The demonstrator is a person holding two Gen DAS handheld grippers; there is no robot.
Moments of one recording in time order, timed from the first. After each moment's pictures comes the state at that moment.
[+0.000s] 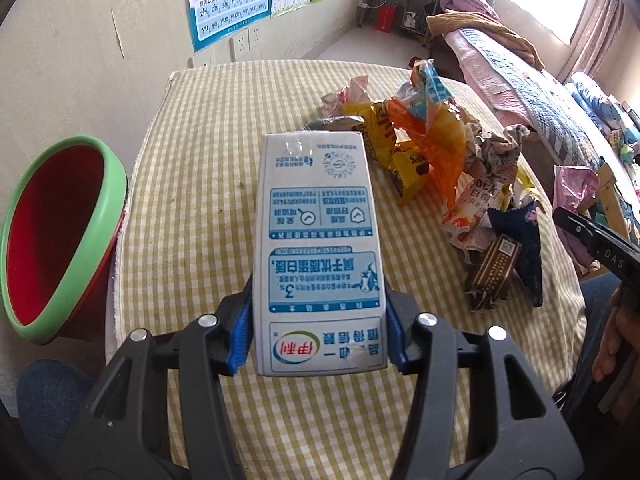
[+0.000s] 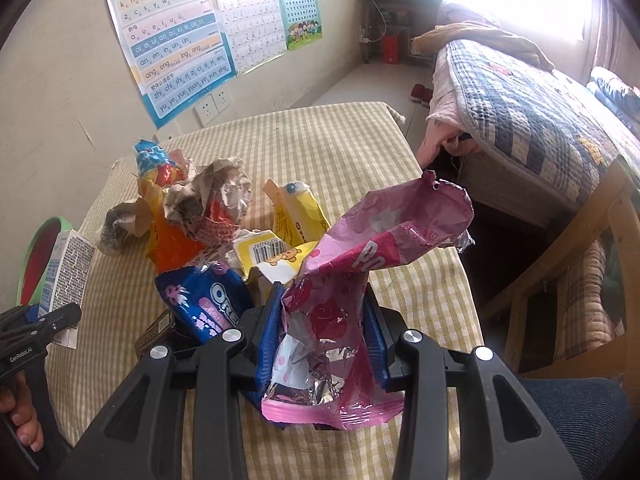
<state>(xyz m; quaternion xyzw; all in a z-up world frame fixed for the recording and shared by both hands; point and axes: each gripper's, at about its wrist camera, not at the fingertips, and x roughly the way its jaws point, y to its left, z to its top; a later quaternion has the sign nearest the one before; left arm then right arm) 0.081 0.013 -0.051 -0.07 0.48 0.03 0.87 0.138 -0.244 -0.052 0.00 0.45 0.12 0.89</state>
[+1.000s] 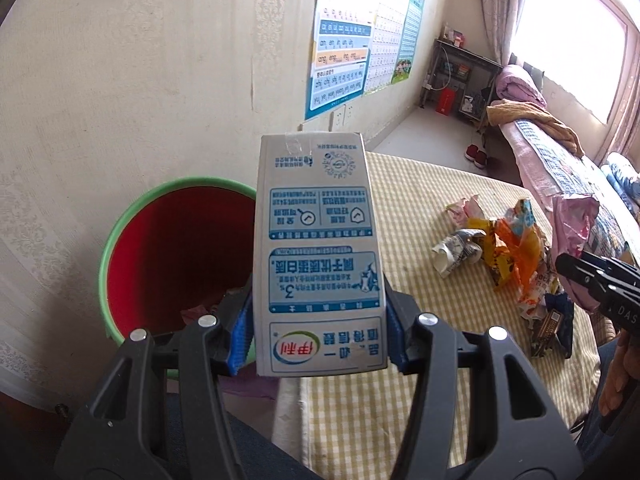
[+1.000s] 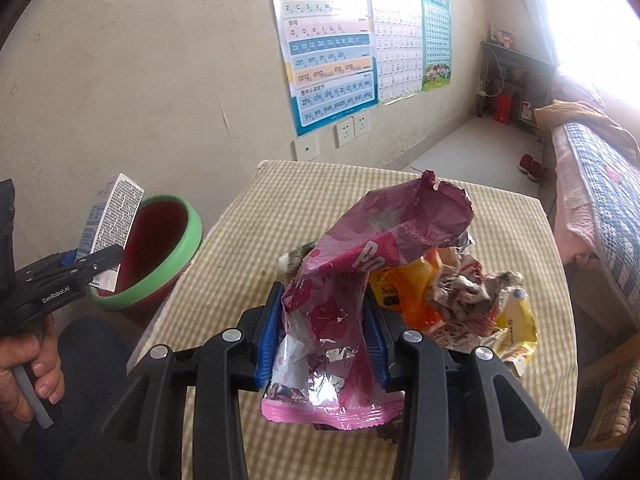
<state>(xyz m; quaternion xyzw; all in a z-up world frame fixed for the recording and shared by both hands) 0.021 0.151 0.007 -0.11 0.36 0.15 0.91 0.111 -0.078 0.005 -0.06 0.39 0.31 0.87</state>
